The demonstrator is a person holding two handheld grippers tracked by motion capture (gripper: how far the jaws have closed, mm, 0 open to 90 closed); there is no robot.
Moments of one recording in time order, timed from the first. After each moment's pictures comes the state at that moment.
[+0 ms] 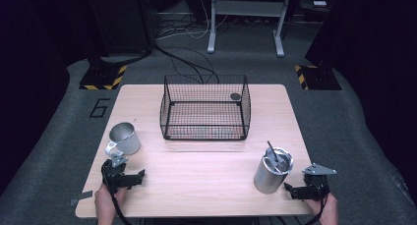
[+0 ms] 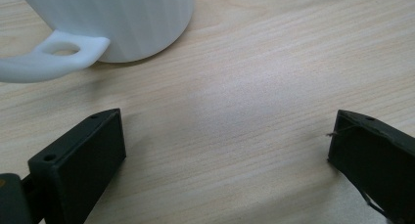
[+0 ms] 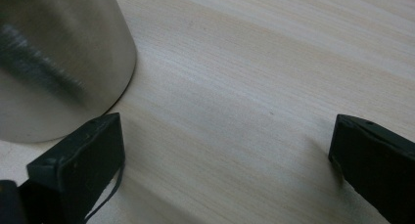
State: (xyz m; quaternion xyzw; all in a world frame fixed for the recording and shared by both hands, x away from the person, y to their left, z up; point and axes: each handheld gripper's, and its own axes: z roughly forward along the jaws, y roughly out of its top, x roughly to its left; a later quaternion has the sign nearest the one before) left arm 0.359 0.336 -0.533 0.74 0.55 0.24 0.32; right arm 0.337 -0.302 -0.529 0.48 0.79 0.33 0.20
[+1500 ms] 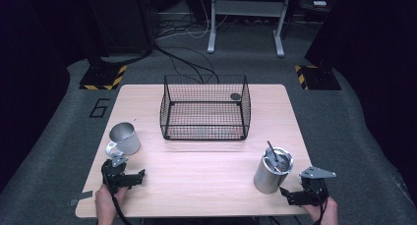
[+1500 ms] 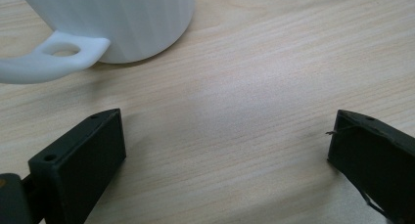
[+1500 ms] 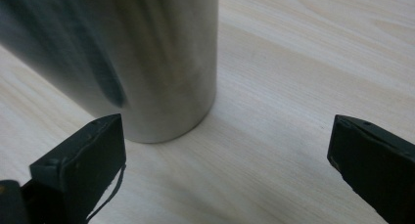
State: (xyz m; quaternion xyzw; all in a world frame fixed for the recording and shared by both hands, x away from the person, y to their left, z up) left arm 0.359 0.335 -0.533 0.74 0.55 0.24 0.32; right arm 0.310 -0.274 -0.491 0.46 0.80 0.34 0.18
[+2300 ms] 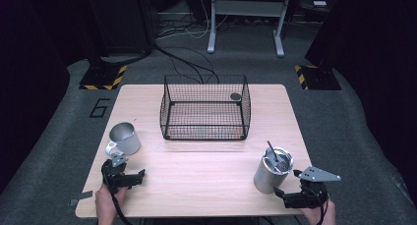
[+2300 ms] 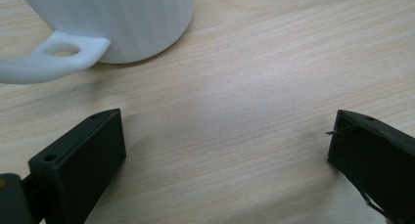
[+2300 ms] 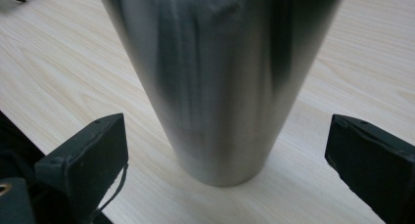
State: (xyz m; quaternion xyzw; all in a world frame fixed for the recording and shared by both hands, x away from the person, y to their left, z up) left arm 0.359 0.335 -0.533 0.73 0.55 0.24 0.32; right arm 0.292 -0.249 -0.451 0.42 0.79 0.40 0.18
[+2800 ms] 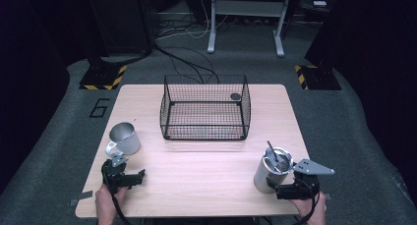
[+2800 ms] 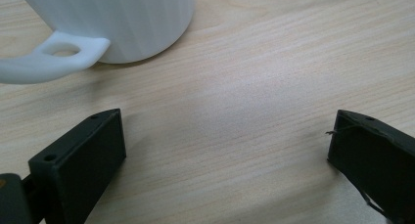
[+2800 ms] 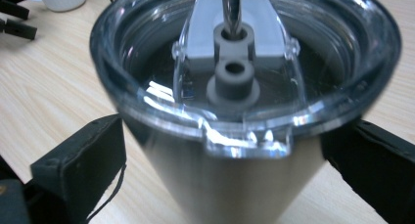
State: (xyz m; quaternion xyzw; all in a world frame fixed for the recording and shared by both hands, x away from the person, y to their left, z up) left arm 0.359 0.335 -0.533 0.73 0.55 0.24 0.32; right arm 0.308 -0.231 -0.444 0.41 0.77 0.44 0.20
